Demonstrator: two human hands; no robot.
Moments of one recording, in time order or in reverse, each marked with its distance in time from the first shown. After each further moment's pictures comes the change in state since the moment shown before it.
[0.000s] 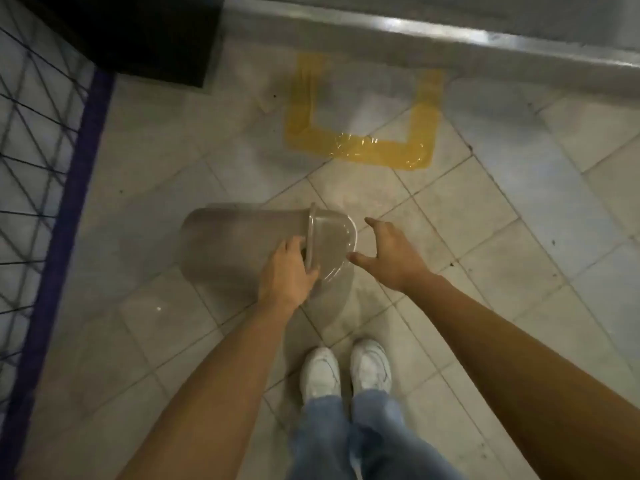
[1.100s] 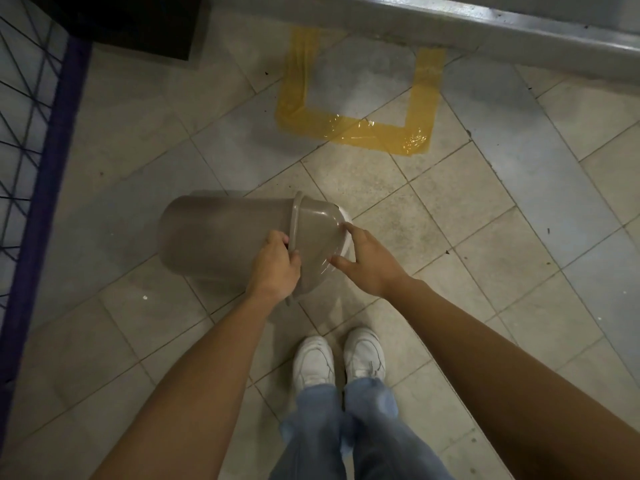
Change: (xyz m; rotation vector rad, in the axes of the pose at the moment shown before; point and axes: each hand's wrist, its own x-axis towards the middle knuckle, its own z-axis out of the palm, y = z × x) left_hand 0.011 -0.035 0.025 -0.181 -0.008 -0.058; right_hand -0.005 -0.001 0.040 0.077 -0.093 -0.031
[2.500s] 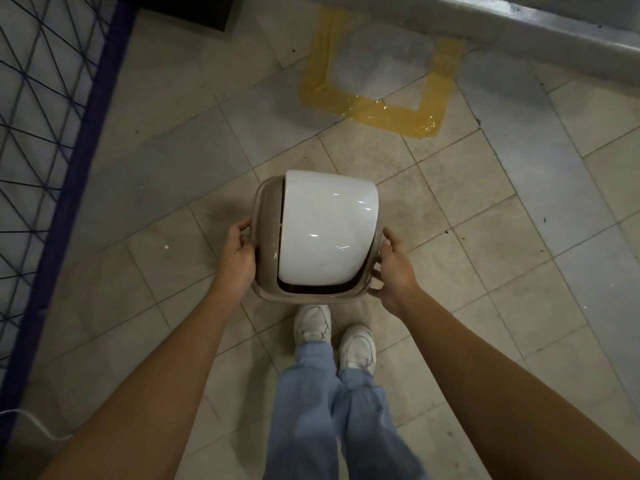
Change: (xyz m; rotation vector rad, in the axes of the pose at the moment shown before) left_hand -0.097 -0.044 -0.043 -0.714 0.132 -0.188; right_hand -0.091 0.005 0.026 1.055 0.154 0.534
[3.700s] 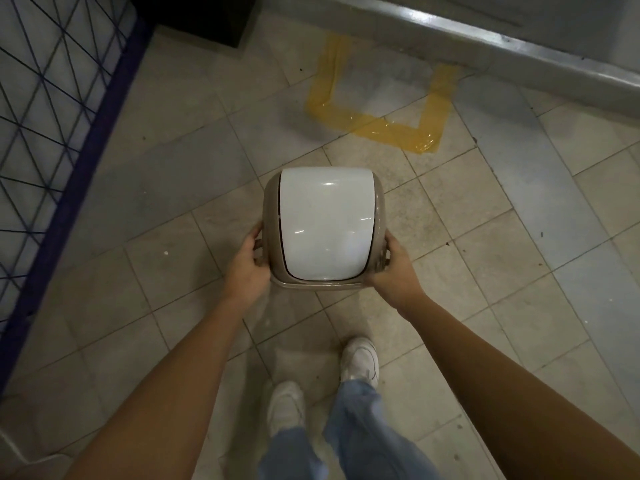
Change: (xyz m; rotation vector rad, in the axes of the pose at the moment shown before) left_hand -0.006 -0.027 -0.004 0.166 -0.070 0.120; right_hand 0.002 0.019 -0.006 -0.505 -0.086 -0.427
